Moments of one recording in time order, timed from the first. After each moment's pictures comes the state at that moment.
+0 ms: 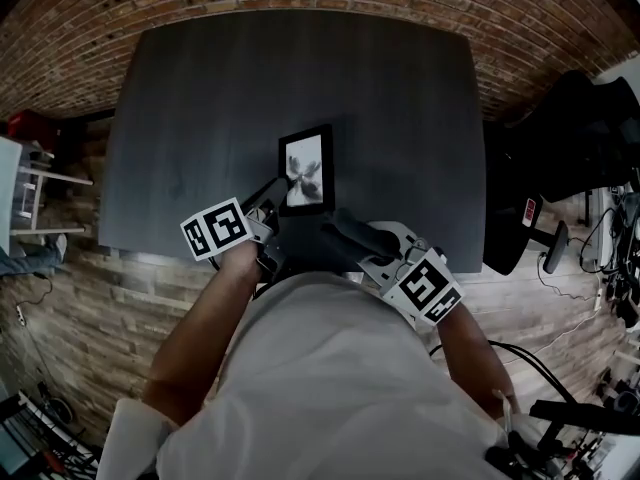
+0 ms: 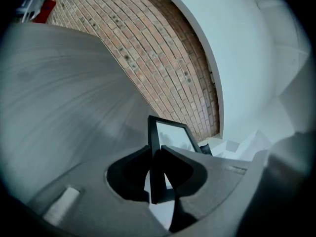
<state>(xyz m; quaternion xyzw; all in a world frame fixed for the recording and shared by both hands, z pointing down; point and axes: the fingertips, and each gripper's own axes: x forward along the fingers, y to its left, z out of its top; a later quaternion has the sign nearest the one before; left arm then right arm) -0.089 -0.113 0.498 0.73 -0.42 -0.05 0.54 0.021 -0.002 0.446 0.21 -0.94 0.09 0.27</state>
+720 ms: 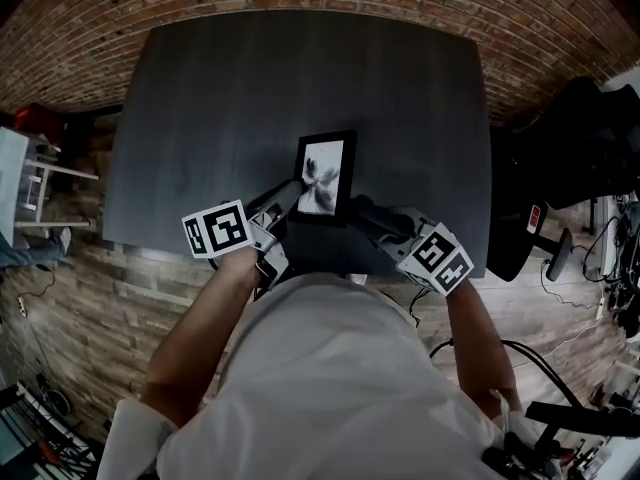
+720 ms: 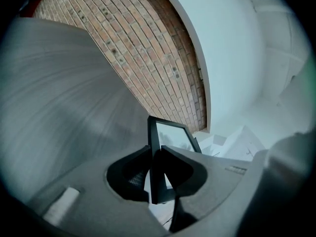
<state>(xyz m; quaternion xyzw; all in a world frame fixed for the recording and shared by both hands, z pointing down) -0.067 -0.100 0.465 0.77 -0.35 -0.05 0.54 0.062 -0.029 0.503 0.20 -0.92 0.13 0.32</state>
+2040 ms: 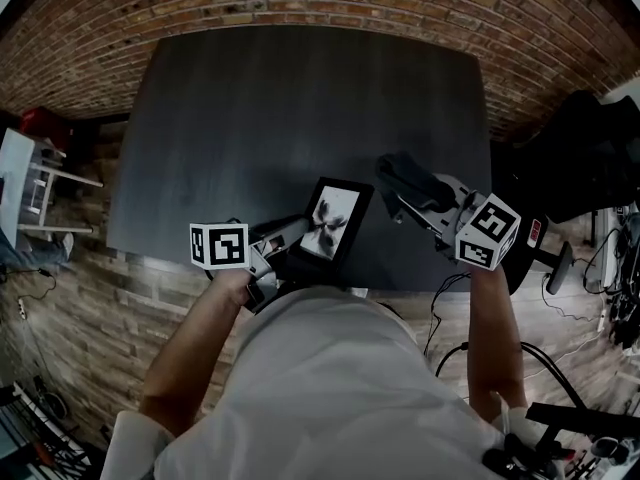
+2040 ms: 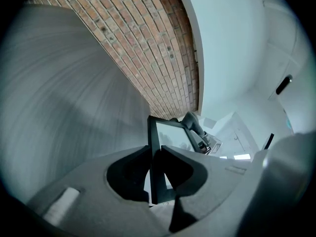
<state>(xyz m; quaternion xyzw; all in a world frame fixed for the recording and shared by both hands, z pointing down) -0.054 -0.063 0.473 0.79 -0.25 0.02 0.56 0.093 -0.105 0.402 0.21 -0.96 0.12 0.13</state>
